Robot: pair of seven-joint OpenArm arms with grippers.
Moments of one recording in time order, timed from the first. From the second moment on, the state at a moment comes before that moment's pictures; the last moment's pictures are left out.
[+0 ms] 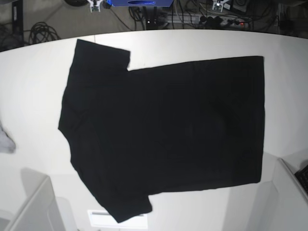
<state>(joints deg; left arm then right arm) 29.9 -10.2 2.0 36.2 3.2 0.5 -12.7 -26.6 2.3 4.8 36.2 -1.4 0.4 -6.8</state>
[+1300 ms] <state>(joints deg) 60.1 -13.8 -8.9 86.1 3.2 0.3 -12.0 -58.1 2.4 9.8 95.2 7.9 0.3 -22.2</state>
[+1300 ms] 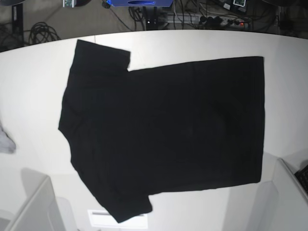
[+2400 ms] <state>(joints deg) 59.5 -16.9 -9.5 110.1 -19.5 0.3 -10.1 -41.0 -1.1 19.6 112.7 8.3 0.4 -32.2</state>
